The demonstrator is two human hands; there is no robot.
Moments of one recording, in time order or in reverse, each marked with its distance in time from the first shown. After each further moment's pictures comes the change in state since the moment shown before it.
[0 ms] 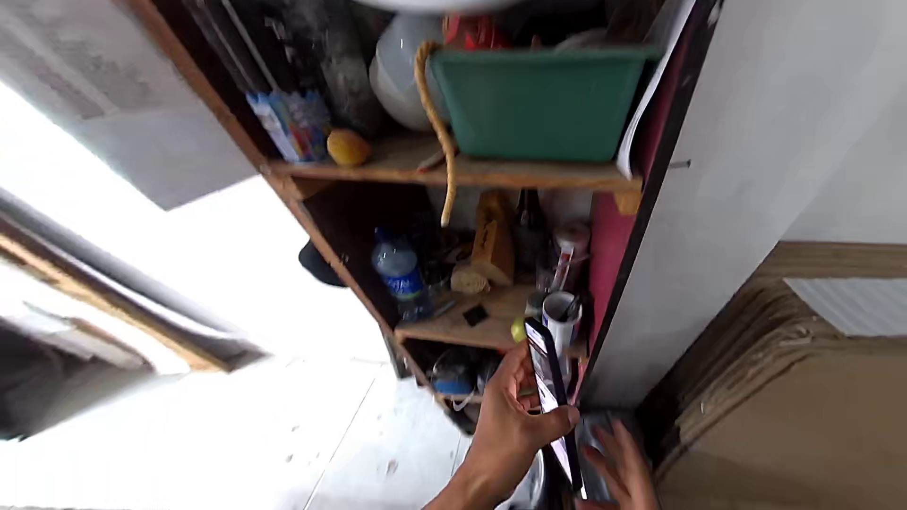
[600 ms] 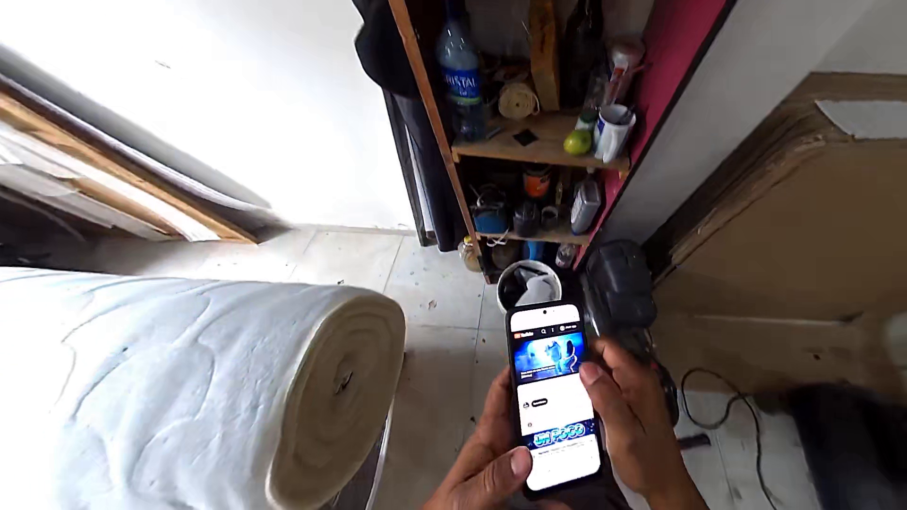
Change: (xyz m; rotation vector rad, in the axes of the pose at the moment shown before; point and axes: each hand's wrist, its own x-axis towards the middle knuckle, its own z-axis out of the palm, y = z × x) left_hand -0.385 -0.040 -0.162 -0.681 -0.484 -0.136; right_hand -0.218 -0.034 0.165 -0.308 -0.015 0.122
